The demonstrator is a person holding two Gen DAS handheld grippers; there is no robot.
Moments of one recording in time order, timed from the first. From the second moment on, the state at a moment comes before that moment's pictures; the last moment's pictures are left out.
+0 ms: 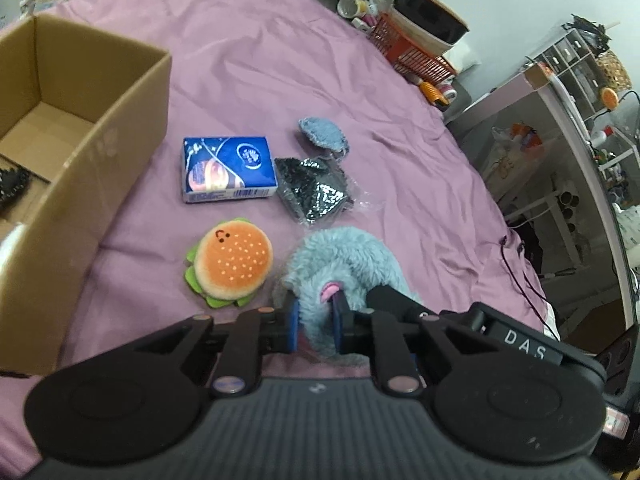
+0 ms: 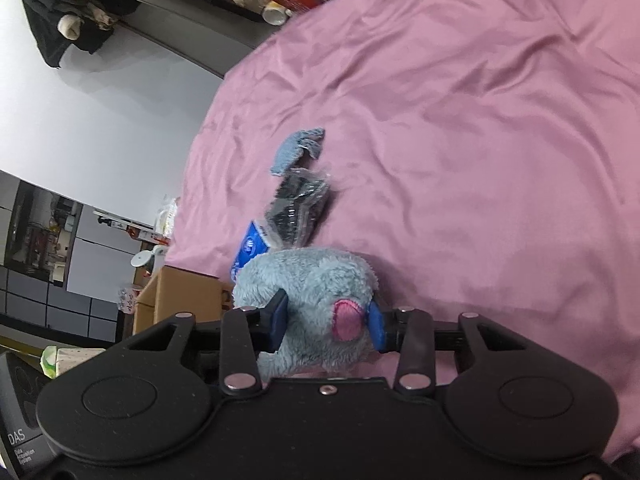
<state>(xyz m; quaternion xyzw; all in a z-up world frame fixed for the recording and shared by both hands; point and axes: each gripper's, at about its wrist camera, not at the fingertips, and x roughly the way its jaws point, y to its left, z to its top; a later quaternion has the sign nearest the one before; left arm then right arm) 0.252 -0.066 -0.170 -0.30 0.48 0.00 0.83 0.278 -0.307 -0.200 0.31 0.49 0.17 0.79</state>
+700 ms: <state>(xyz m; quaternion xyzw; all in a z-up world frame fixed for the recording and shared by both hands) 0.196 -0.001 -0.101 -0.29 0.43 0.00 0.86 0.227 -0.237 -0.128 0.28 0.44 0.19 0.83</state>
